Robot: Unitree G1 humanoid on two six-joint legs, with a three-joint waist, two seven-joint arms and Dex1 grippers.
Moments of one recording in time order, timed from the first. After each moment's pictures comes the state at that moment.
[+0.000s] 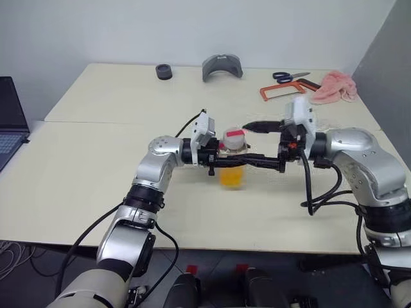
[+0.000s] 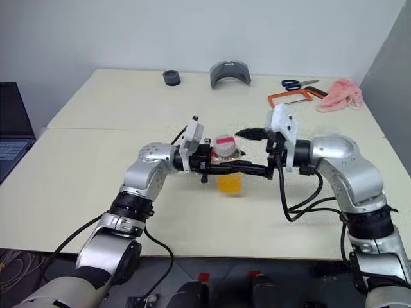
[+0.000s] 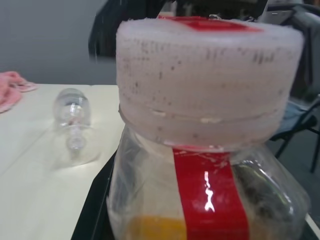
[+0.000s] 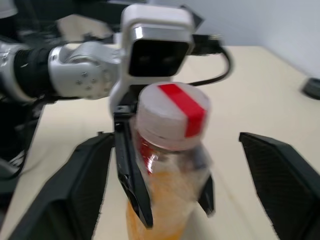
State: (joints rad) left arm -0.83 0.27 -0.11 0.46 -0.35 0.14 -1.34; right arm -0.61 -0.61 -0.01 -0.37 0.54 0.68 0.89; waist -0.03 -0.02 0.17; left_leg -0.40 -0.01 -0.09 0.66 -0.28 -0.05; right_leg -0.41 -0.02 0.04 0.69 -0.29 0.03
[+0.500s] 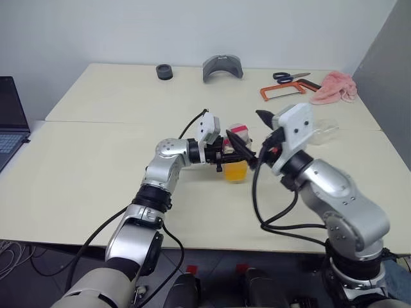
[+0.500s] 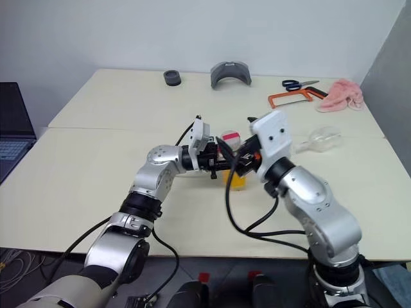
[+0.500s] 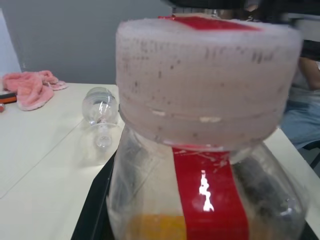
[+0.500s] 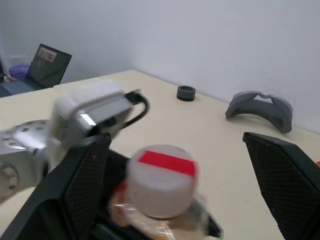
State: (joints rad) left arm -0.88 0.20 -0.10 0.61 -0.28 0.02 -1.23; right arm -0.45 -0.24 0.16 -0.76 0.32 0.90 0.14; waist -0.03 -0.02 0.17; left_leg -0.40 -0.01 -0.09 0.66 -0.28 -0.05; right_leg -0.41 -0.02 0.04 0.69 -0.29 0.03
